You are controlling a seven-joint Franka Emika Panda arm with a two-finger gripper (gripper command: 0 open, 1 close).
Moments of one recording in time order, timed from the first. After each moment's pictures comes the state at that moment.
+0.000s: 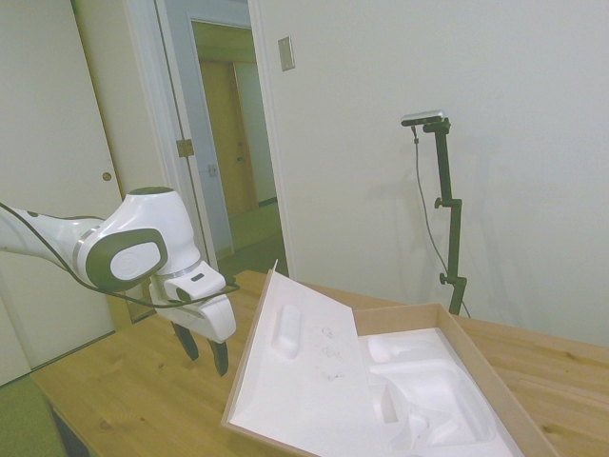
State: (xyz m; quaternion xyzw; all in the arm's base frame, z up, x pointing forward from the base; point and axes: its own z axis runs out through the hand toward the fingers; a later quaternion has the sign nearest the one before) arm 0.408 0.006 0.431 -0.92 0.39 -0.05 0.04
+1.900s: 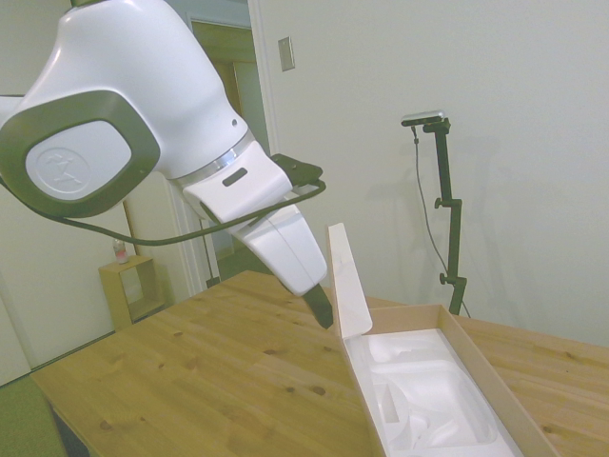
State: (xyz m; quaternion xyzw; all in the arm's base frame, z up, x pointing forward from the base) arm 0.330 -0.269 0.621 -0.79 0.57 -0.22 0.10
